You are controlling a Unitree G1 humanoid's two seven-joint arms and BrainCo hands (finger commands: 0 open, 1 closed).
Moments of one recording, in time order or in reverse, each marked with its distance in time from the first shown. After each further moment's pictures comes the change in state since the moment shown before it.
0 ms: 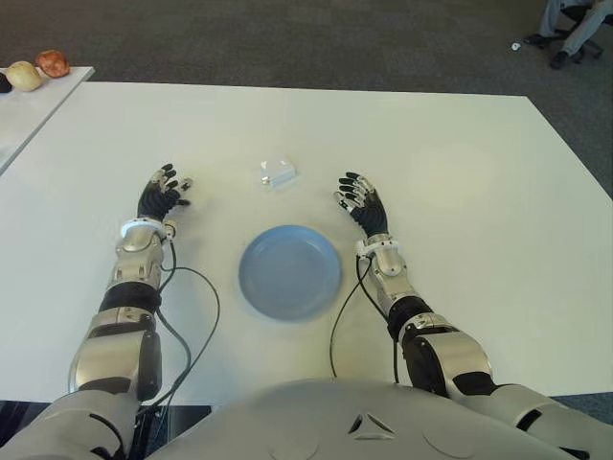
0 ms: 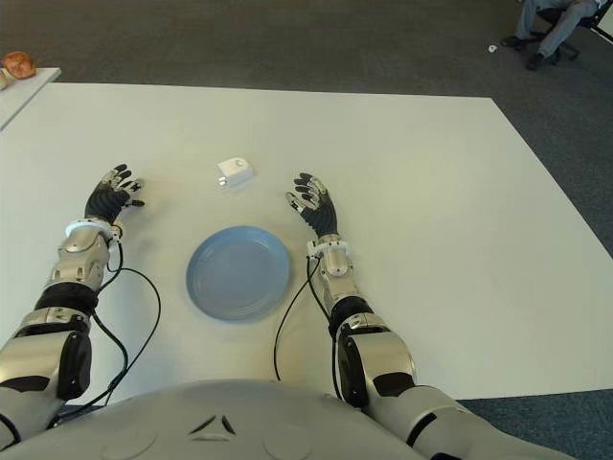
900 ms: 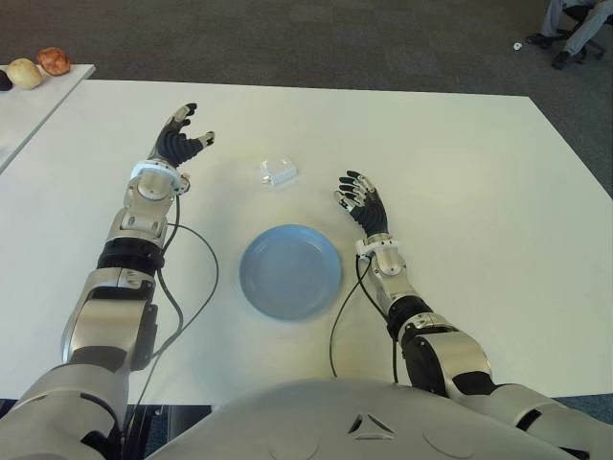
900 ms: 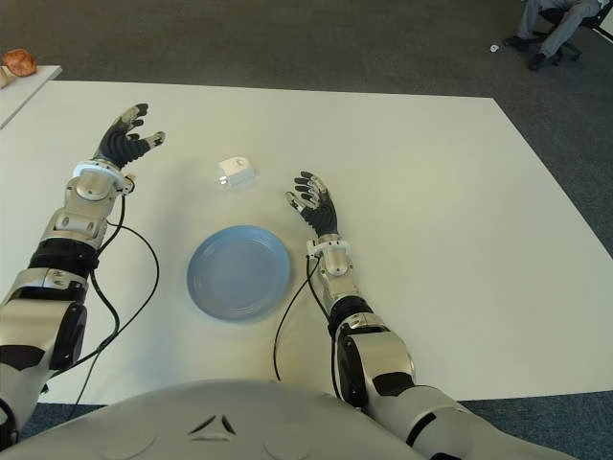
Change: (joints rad) left arm -0.189 0.067 -0.273 -0.095 0.388 -0.058 0.108; right arm -0.001 0.005 -0.003 -0.001 0.003 0.000 0.002
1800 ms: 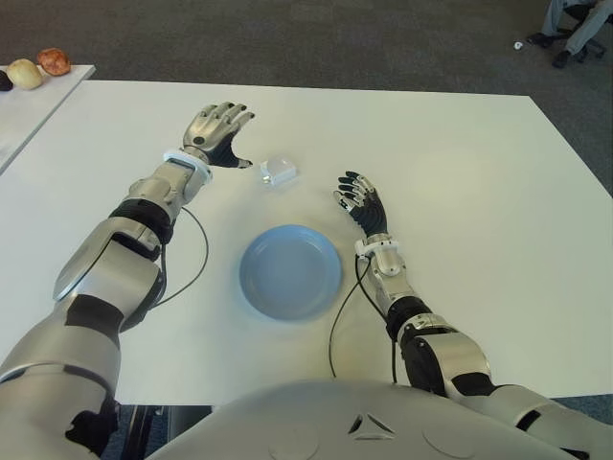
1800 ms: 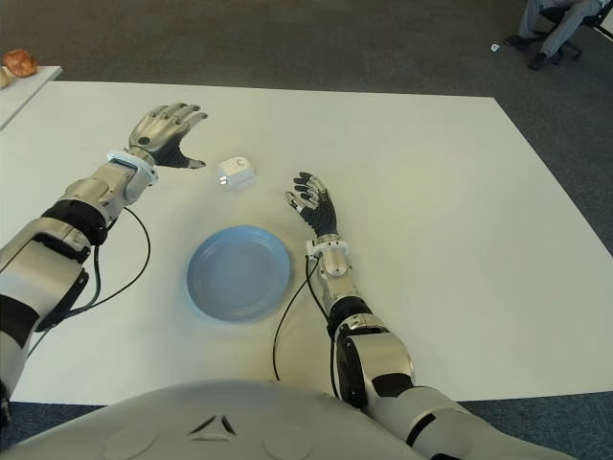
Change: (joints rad) left arm -0.296 0.016 -0.593 0.474 0.669 -0.171 0.488; right arm 0.005 0.008 -0.003 -0.010 0.000 0.000 0.005
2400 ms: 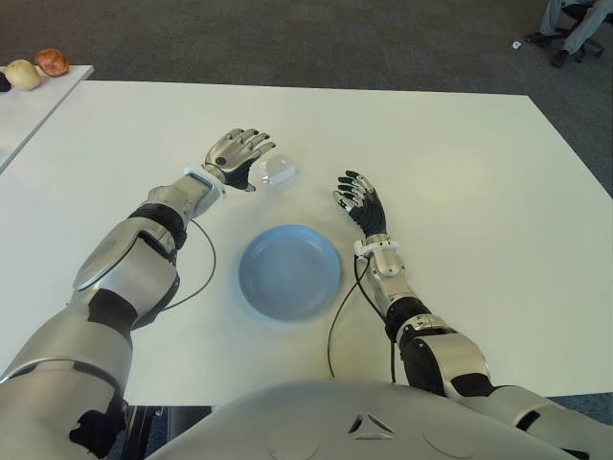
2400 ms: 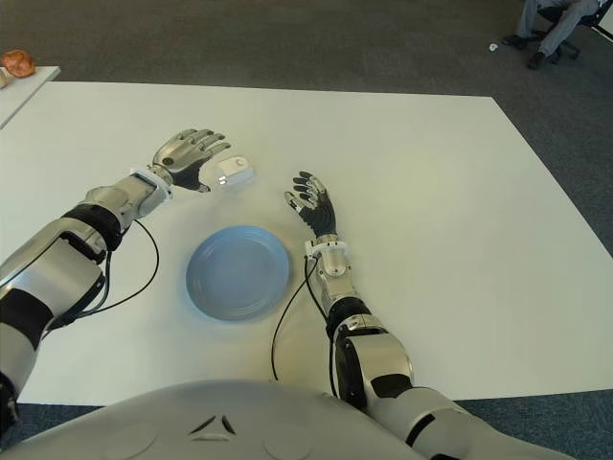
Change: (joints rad) left arm -0.014 -0.042 -0.108 0.091 0.035 -0.080 0.043; right arm 0.007 0.005 0.003 -0.008 0.000 -0.004 -0.006
